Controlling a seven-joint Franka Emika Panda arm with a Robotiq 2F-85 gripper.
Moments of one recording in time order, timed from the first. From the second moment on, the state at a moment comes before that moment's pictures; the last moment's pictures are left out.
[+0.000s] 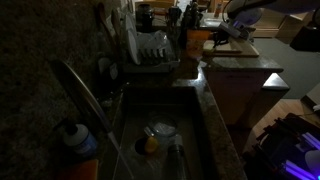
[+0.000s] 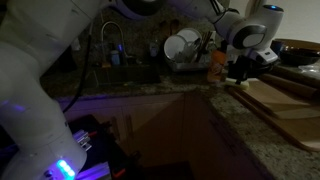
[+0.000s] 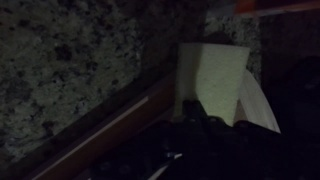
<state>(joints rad) -0.37 0.87 -0.05 -1.18 0.40 2.23 0.54</state>
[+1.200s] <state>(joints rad) -0.49 0.81 -0.23 -1.26 0.40 2.20 0.70</state>
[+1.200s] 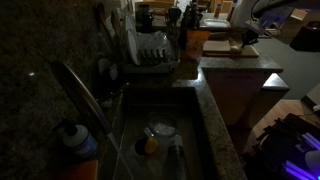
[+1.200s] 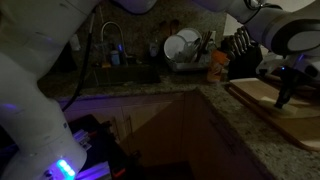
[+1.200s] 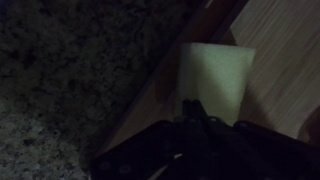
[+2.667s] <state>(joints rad) -0.28 0.89 -0.17 -1.19 0.26 2.33 0.59</state>
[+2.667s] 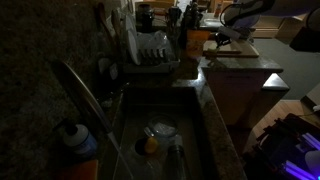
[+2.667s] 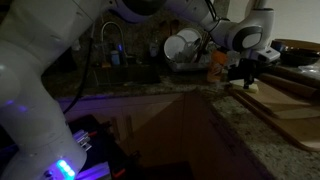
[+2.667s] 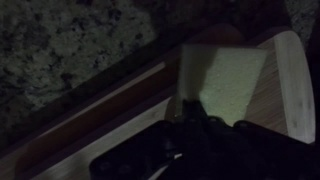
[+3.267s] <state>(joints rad) -0.27 0.90 -0.14 -1.19 0.26 2.40 0.52</state>
